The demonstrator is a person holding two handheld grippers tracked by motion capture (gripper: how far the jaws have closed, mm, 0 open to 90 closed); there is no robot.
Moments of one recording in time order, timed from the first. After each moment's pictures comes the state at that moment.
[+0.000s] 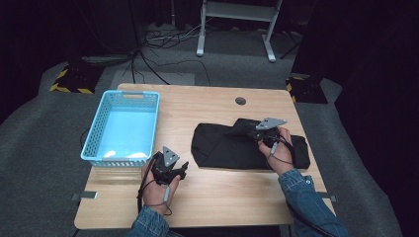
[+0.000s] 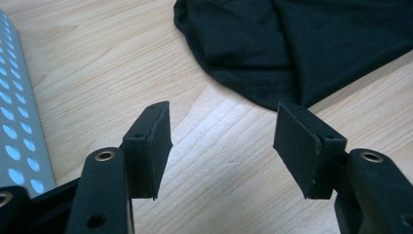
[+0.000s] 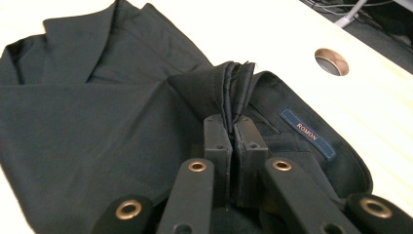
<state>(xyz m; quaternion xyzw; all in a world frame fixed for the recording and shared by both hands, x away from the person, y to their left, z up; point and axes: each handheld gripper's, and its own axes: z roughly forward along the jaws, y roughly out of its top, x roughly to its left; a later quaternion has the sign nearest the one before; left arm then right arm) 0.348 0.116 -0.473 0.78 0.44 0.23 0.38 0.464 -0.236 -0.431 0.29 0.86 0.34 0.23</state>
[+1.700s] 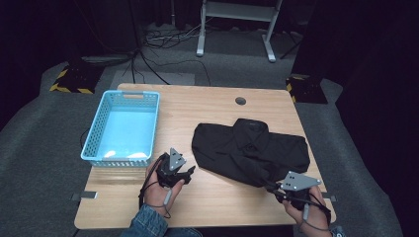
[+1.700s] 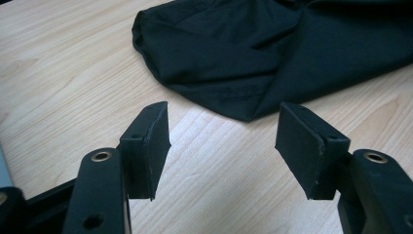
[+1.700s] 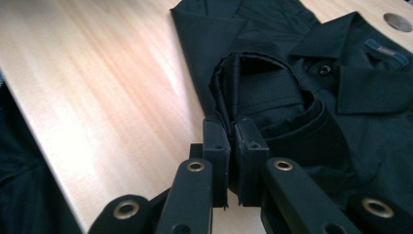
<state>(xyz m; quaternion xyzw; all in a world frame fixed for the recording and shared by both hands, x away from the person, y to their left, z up) 0.342 0.103 -0.464 0.81 0.37 0.22 0.39 0.289 -0.277 -0.423 0.25 0.88 0.36 0.19</state>
